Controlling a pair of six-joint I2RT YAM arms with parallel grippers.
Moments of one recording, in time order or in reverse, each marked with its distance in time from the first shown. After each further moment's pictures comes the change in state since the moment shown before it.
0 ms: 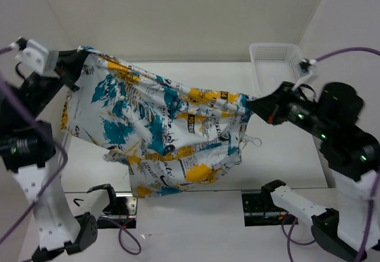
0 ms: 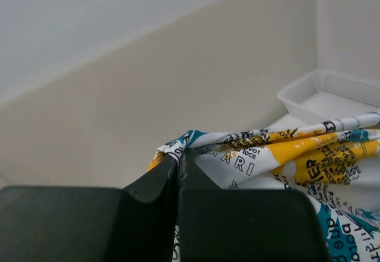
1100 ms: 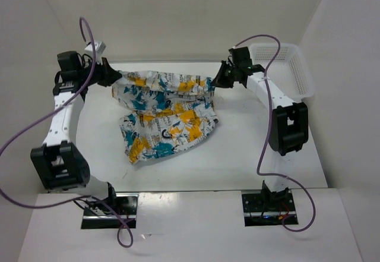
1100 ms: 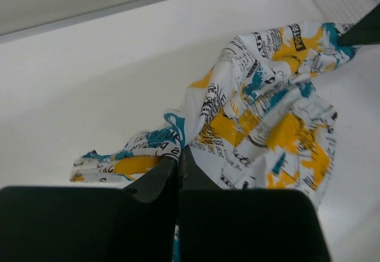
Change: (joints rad) left arm -0.056 0.595 -0.373 0.086 -0.050 -0.002; right arm -0.114 1.014 -0.132 0.584 0.022 0.023
